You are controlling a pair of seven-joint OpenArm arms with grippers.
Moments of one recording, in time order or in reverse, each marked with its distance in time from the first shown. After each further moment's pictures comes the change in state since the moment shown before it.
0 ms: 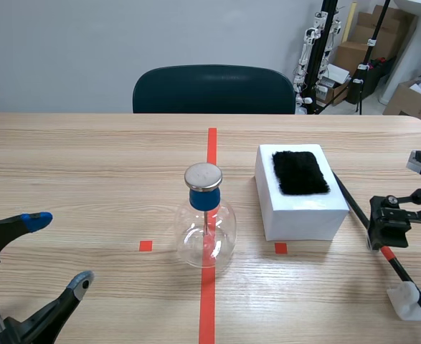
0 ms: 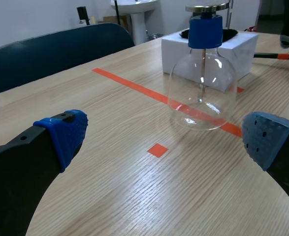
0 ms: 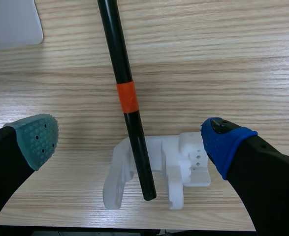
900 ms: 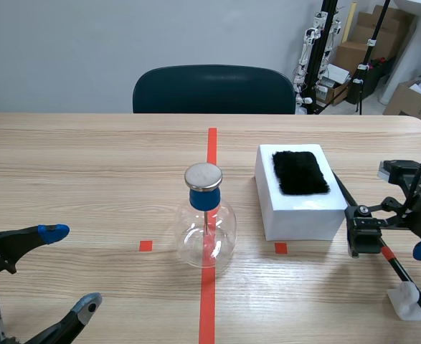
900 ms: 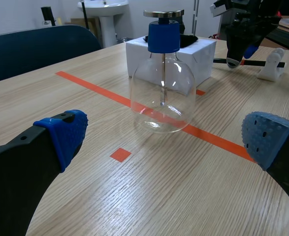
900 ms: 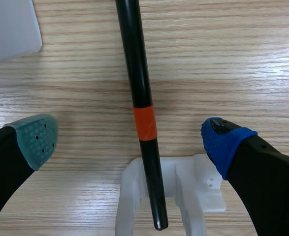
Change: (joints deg) left arm -0.4 -3.2 8.2 0.0 -1.3 -0.6 -2.9; right arm 3.8 -3.7 -4.5 -7.2 -8.5 -0.4 3.8
